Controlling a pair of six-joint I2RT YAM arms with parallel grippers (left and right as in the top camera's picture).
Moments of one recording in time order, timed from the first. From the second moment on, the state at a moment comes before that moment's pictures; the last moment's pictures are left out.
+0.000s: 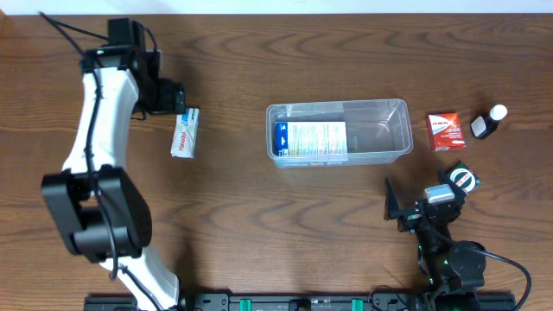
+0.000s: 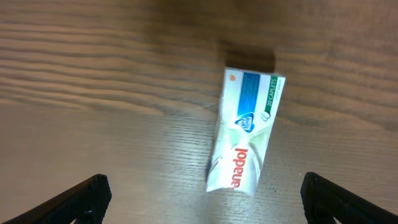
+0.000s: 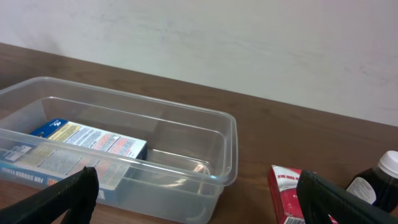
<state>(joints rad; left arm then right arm) 0.09 1.94 1.66 -1.06 -0.02 0.05 0.11 0.01 0.01 -0.06 -0.08 -0.10</state>
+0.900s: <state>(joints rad) 0.03 2.10 1.56 -0.91 0.07 0.17 0.11 0.01 0.01 -0.06 -0.08 -0.10</state>
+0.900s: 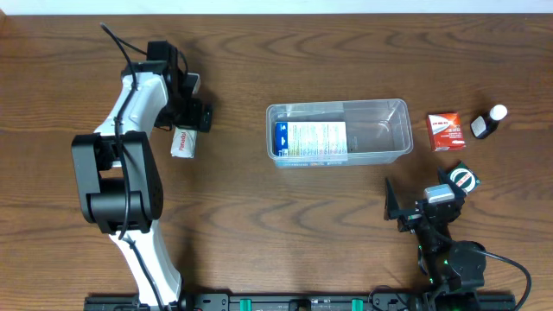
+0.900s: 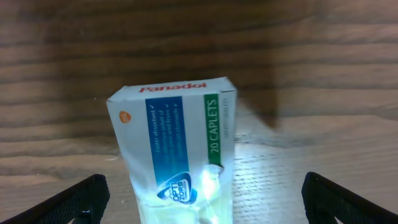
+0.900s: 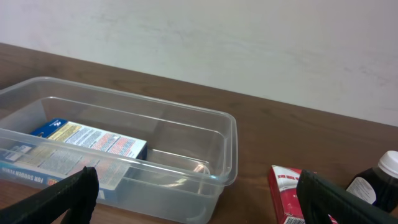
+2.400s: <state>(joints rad) 0.03 2.10 1.49 -0.84 0.04 0.16 0.11 0.01 0.01 -0.06 -0.08 -0.10</state>
